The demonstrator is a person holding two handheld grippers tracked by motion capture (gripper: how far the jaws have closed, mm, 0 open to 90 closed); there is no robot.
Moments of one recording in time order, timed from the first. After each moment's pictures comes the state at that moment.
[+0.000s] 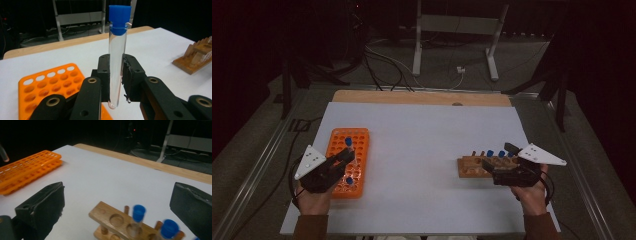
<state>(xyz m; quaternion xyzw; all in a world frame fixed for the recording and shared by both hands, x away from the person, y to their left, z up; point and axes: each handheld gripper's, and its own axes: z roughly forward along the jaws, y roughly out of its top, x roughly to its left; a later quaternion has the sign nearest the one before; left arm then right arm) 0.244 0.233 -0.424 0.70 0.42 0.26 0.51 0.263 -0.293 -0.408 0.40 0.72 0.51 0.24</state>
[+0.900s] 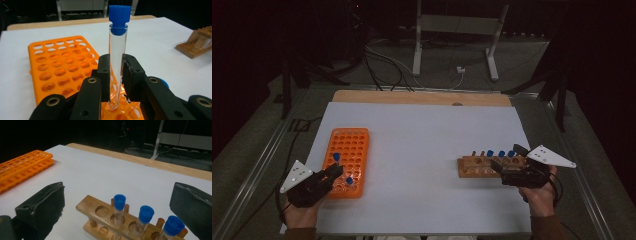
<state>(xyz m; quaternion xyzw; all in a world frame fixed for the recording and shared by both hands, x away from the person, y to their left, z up) 0.221 0.266 -0.456 0.70 0.45 0.22 0.50 0.261 -0.312 -0.413 0.41 0.72 0.51 0.24</state>
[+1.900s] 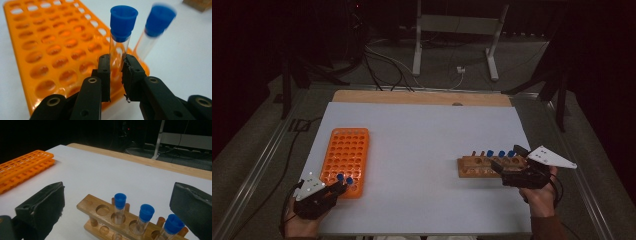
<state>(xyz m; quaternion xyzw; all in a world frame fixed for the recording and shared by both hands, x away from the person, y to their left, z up) 0.208 0.256 -0.484 0.78 0.44 0.19 0.40 0.260 -0.314 -0.413 0.41 0.72 0.51 0.24</state>
